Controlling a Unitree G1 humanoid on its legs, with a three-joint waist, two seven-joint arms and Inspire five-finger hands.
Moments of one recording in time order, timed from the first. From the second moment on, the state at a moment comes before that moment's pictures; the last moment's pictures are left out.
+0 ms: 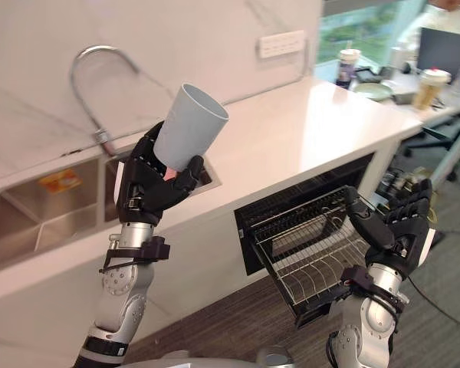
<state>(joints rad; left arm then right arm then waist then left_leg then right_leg) 0.07 0.08 -0.20 -0.23 -0.44 -0.30 0.06 0.21 -0.13 -0.31 -0.08 0.60 -0.30 -0.16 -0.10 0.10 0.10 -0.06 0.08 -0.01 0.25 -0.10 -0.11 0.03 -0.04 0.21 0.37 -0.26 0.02</state>
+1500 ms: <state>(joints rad) -0.03 0.02 -0.17 -0.03 -0.24 -0.40 0.28 0.09 -0.15 -0.05 -0.12 1.00 0.09 0.52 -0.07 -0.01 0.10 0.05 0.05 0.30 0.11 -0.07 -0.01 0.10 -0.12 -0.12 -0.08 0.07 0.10</state>
